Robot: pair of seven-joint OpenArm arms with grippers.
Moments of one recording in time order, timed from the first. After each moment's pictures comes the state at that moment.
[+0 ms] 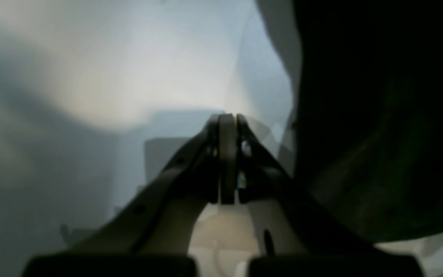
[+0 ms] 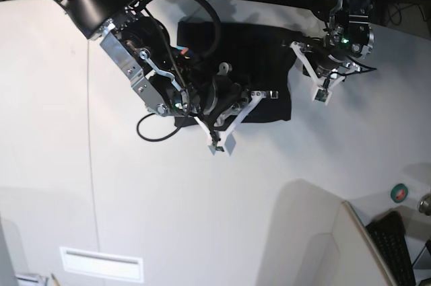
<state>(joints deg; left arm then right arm) 15.4 -13.2 -4.8 82.9 -4.0 -19.7 40.2 8.8 1.0 -39.9 87.4 43.0 -25.4 -56.4</state>
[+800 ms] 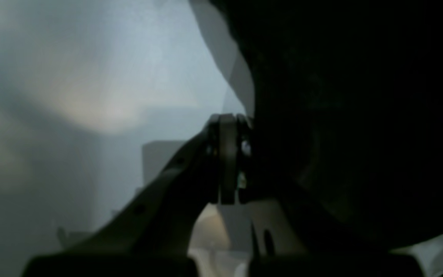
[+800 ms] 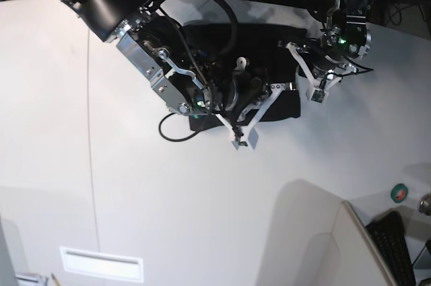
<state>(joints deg) 15.2 -12.9 -4.4 82.9 -4.2 -19.9 39.8 10.4 -1.9 -43.7 85.3 43.2 -25.3 -57.3</state>
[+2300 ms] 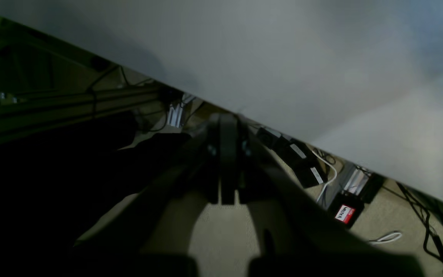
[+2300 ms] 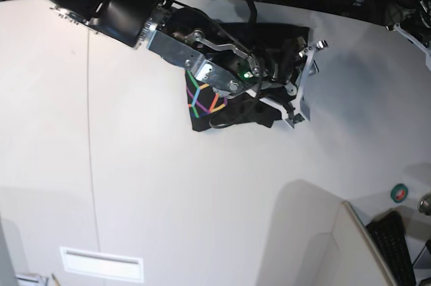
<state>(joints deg) 19.4 -15.6 -50.6 88.4 -5.1 -29.8 53.8 15.9 -2.5 -61.7 83.9 44.1 -20.4 -49.6</state>
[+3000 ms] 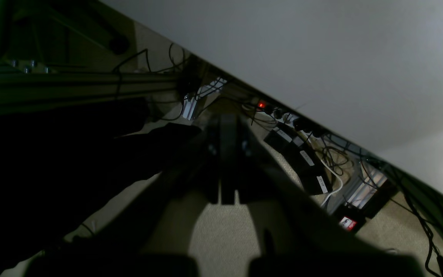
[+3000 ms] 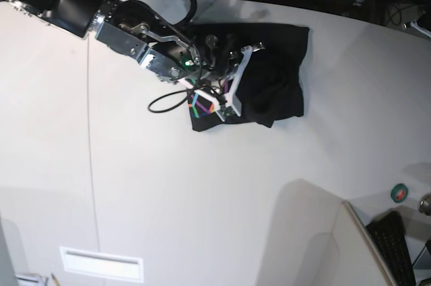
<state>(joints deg) 18.9 -17.4 -57.2 85.2 -4.9 -29.8 53.5 12.1 9.8 -62.4 84.7 44.0 -25.3 -42.8</state>
